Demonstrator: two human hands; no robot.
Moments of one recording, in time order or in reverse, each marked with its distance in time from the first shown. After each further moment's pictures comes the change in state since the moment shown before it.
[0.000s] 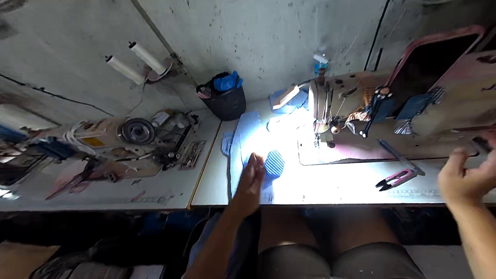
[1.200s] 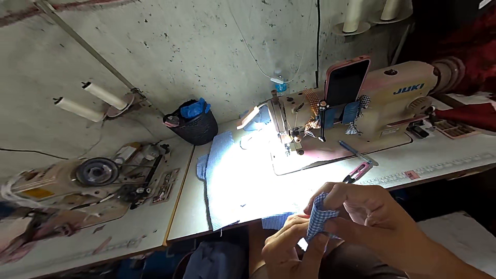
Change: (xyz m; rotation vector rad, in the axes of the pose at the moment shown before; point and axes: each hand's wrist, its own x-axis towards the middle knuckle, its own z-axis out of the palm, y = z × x) left_hand -0.059 0.116 0.111 -0.465 0.158 0.199; right_hand -0.004 -0.218 -0.081 1.358 -0.747 0.009
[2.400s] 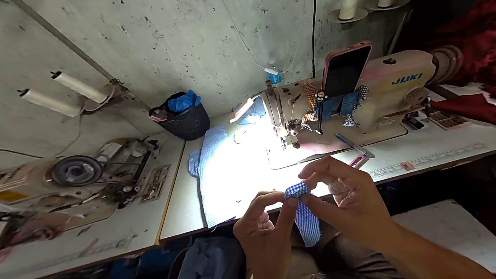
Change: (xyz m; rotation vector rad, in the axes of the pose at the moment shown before) left_hand 0.030 -0.014 -0.015 0.048 0.257 0.046; right_hand 0.016 0.015 0.021 -0.201 0.203 0.011
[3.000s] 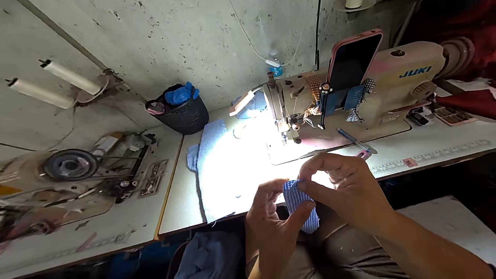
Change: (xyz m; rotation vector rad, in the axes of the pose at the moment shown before) left_hand -0.009 -0.023 -0.002 -0.013 -0.078 -0.079; right_hand 0.012 0.005 -0.001 0.015 -0.020 0.057
